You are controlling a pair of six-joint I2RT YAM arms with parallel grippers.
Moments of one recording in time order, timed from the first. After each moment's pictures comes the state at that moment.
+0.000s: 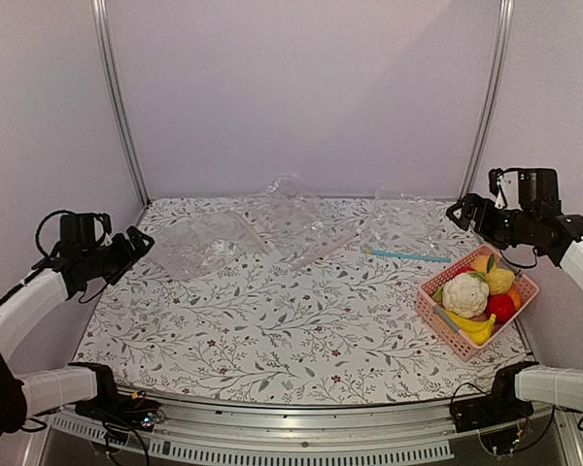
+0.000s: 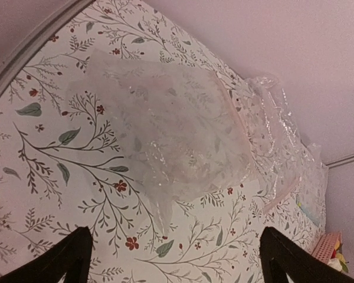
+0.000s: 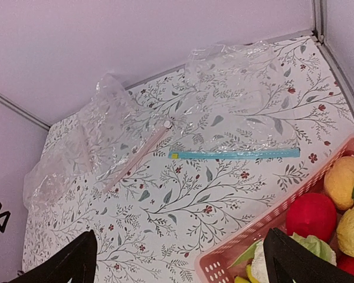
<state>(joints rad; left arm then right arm) 0.05 0.96 0.63 -0.27 0.22 -0.59 0.07 0.99 0.98 -0.56 -0.23 0.43</state>
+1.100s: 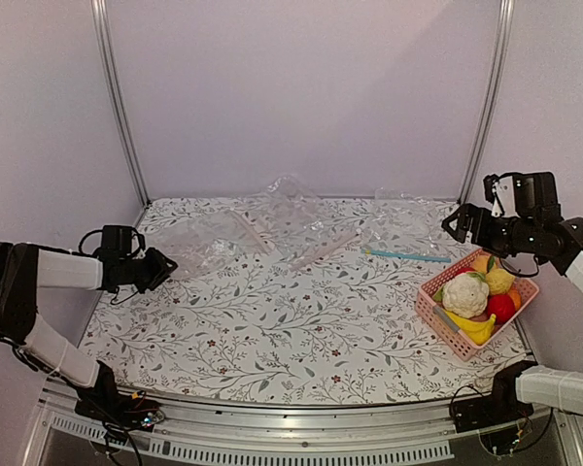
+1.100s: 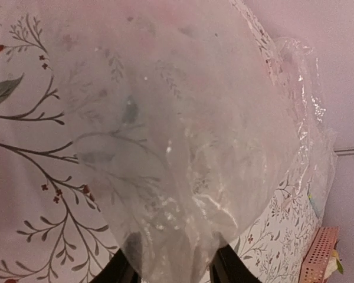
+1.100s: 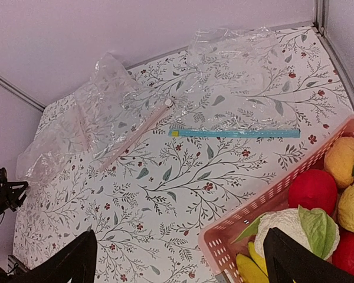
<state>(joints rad) -0.03 1.45 0.57 0.13 0.30 -0.72 0.24 0.94 1.00 -0.67 -0.12 0.45</state>
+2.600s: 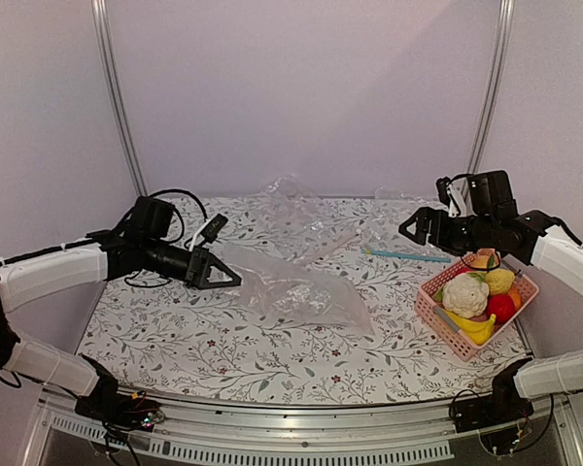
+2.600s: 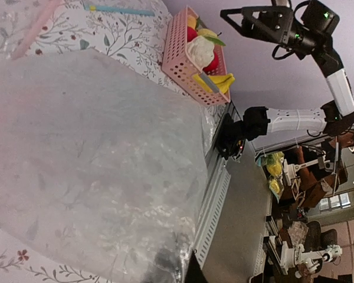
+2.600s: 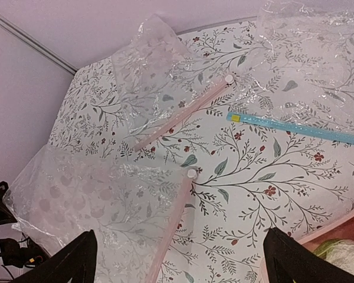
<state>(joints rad) -0.47 1.27 0.84 -0.22 0.93 -0.39 0.40 1.15 0.97 -0.45 -0.22 0.48</state>
